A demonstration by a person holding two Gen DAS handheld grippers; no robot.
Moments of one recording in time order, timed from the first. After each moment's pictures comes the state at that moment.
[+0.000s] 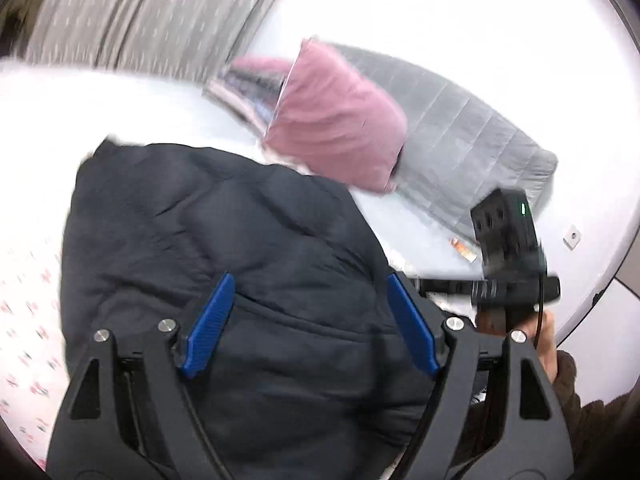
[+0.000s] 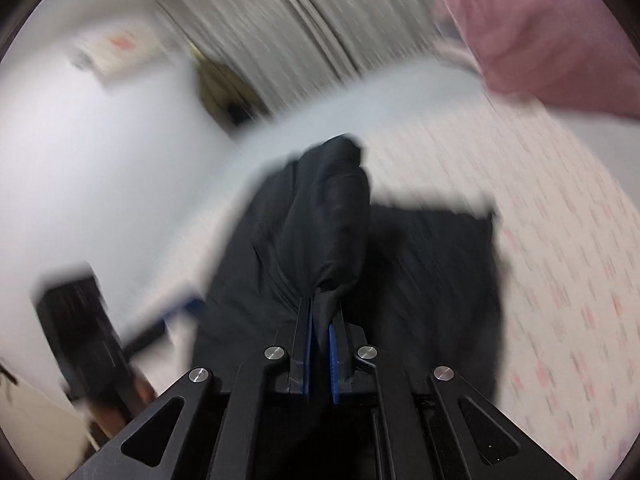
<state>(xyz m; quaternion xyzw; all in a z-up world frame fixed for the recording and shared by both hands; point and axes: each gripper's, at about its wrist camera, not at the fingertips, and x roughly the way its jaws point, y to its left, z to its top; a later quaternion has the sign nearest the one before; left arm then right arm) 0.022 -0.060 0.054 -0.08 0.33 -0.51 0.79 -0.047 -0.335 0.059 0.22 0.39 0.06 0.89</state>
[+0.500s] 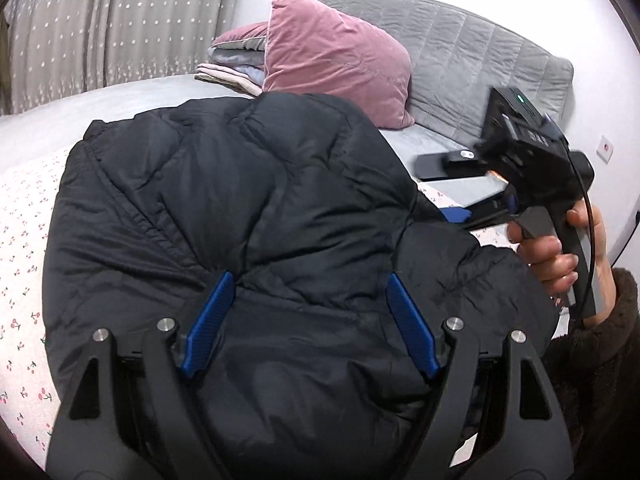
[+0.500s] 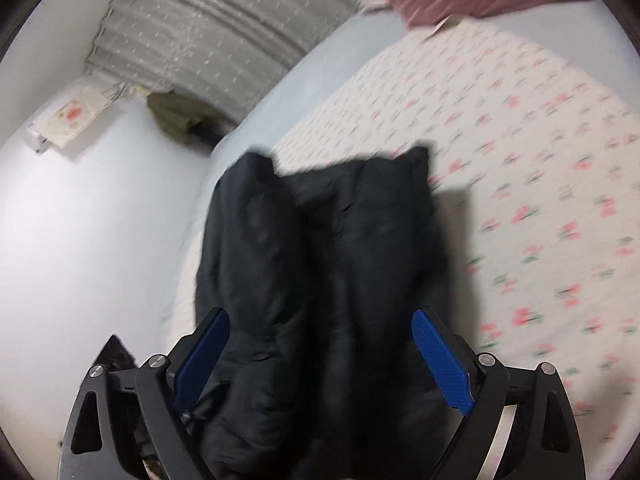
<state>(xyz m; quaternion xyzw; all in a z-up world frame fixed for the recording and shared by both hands) -0.024 -0.096 0.034 0.07 0.32 -0.49 0.81 -0.049 -0.397 0.030 0.38 0.39 0.07 0.84</state>
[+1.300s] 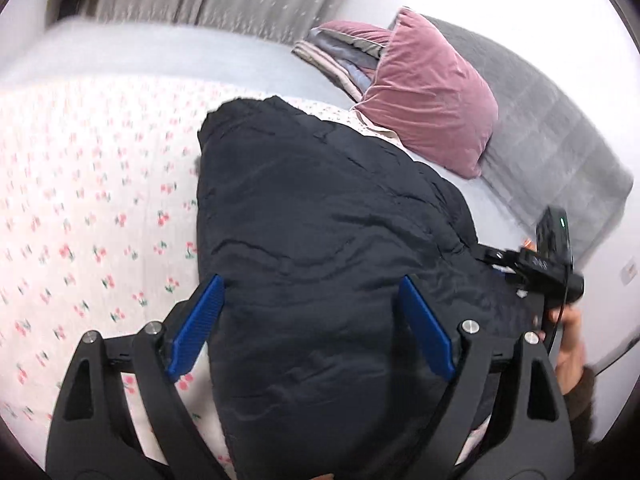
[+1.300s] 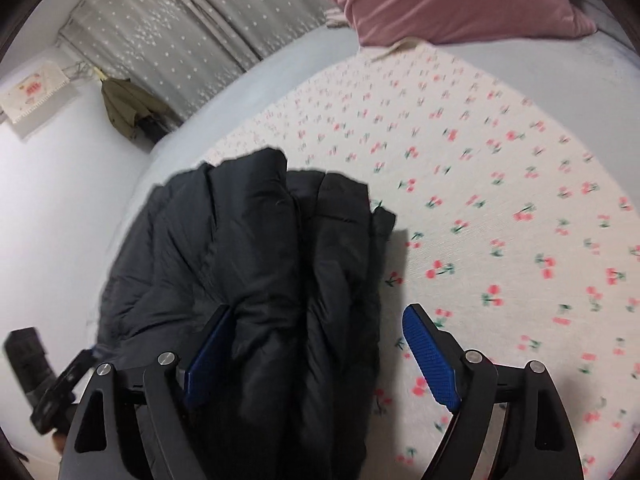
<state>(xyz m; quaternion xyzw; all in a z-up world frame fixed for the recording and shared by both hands) 0.055 -0.025 0.036 -0.08 0.42 -0.37 0.82 -0.041 -0.450 0.012 0.30 0.40 -0.05 0.86</state>
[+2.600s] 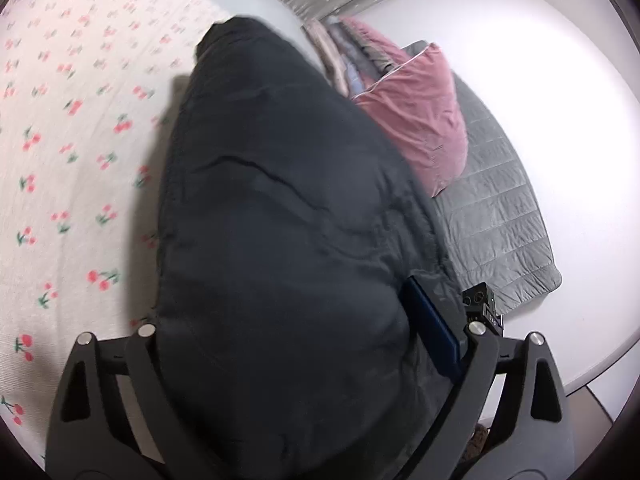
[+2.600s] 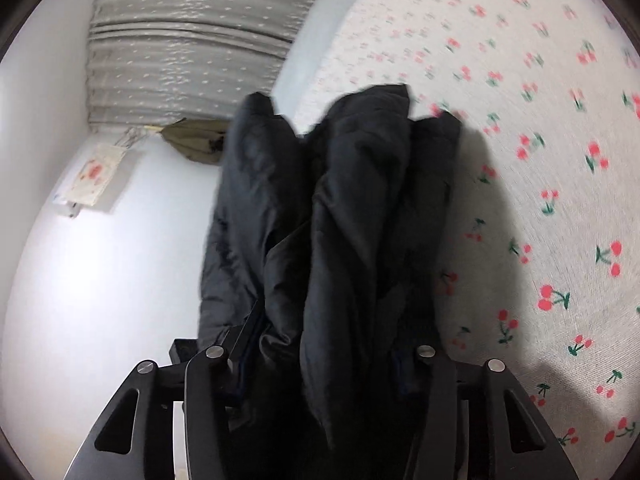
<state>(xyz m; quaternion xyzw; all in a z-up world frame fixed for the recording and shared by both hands) 0.065 -0.030 -0.001 -0.28 0.48 -0.42 0.72 -0.034 -0.447 -0.037 0.52 0.36 0.13 0.76</state>
